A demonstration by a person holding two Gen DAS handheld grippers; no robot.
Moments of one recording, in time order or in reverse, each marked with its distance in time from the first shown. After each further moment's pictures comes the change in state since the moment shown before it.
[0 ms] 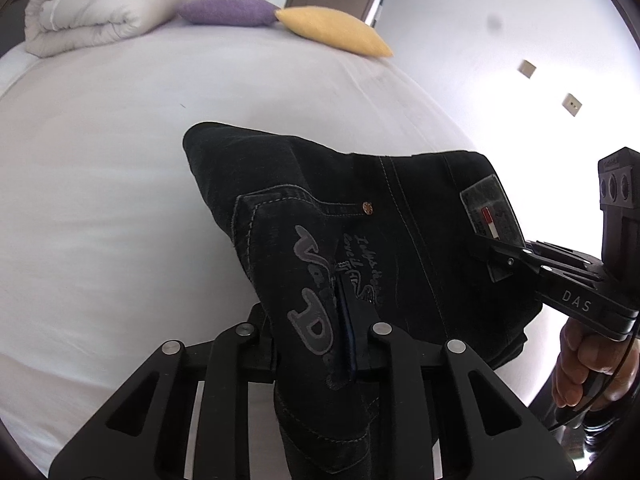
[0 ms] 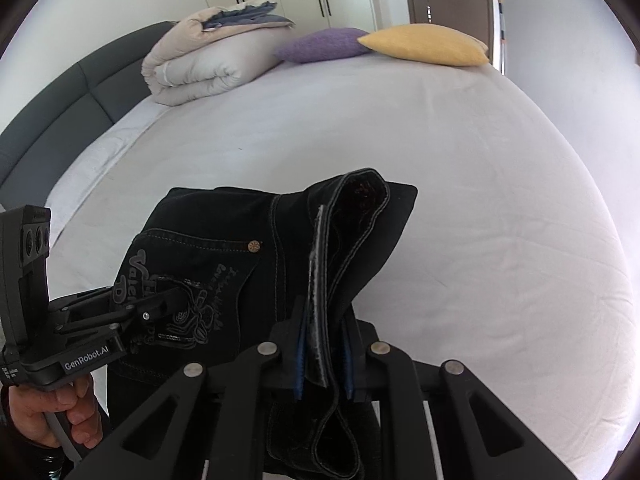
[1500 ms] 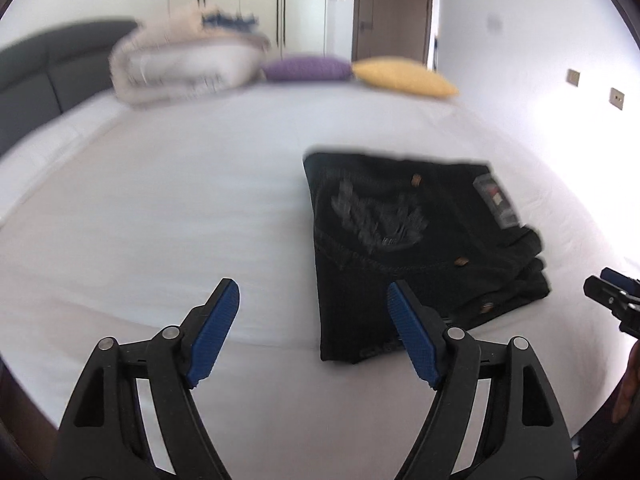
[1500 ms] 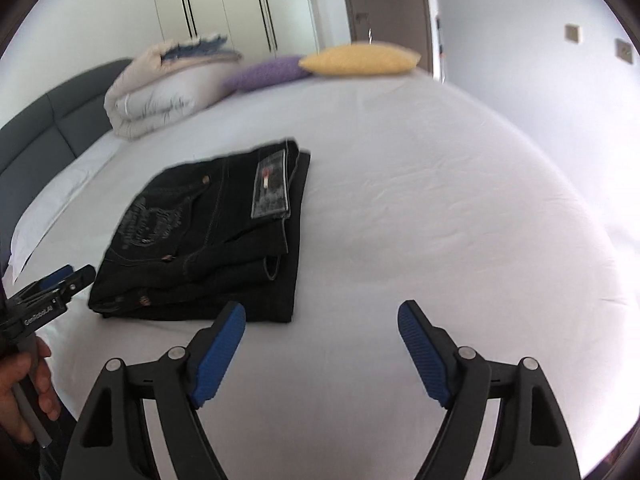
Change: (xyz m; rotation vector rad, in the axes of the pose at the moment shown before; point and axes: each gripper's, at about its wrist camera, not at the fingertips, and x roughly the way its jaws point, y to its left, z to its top) left arm -0.072 0.024 -0.101 0.046 -0.282 0.359; right arm -0.049 -0.017 -0.105 0.084 -0.201 -0.199
